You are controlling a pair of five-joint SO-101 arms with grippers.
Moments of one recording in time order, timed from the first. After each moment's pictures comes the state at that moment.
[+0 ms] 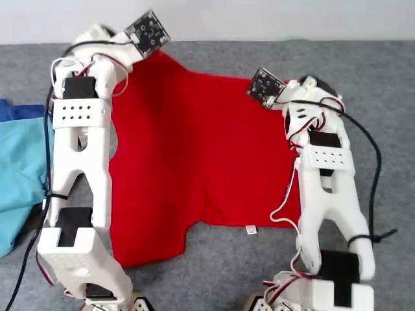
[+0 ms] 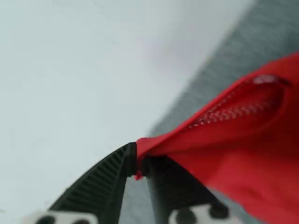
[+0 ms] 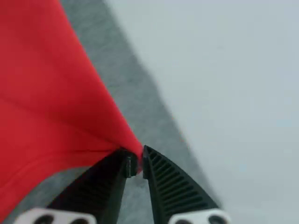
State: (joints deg) left arm -5.2 13.9 -19.1 53.0 -50.2; right arm 2.2 -9.7 26.2 19.7 63.6
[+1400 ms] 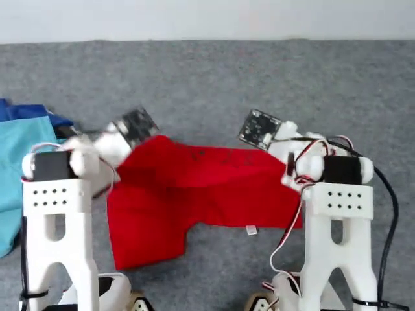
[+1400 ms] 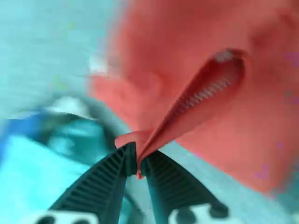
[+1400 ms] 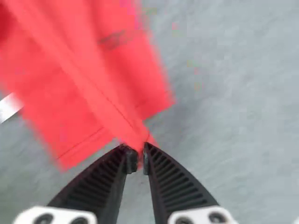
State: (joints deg) left arm -8.9 -29.4 22.4 85.1 -46.5; right arm -0.5 -33.2 28.6 68.5 63.6
